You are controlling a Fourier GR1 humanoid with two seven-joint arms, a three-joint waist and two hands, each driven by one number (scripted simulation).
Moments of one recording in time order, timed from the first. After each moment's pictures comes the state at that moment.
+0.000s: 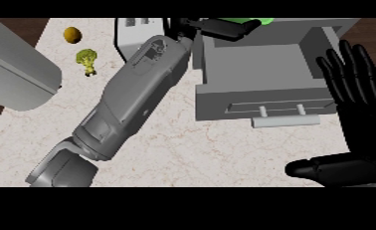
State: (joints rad) left arm -1.25 0.00 -0.25 -0.57 0.46 0.38 -0.33; right arm -0.10 -0.10 -0.09 -2.03 -0.17 0.17 0.13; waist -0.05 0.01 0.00
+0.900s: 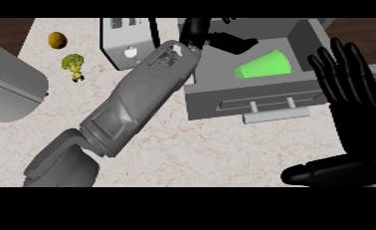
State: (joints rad) left arm -1.33 0.00 -0.57 -0.39 0.58 0.48 -0.32; right arm -0.13 -0.09 -0.06 -2.04 -0.19 0.19 0.13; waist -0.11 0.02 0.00
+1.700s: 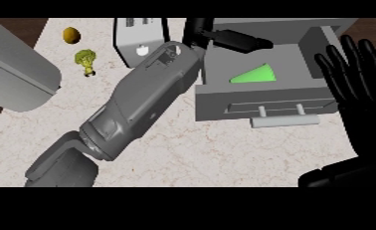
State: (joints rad) left arm -1.30 0.00 -0.51 -0.50 0.77 0.40 -0.46; right arm -0.14 -0.11 -0.10 -2.05 -0.32 0.21 0.19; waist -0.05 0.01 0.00
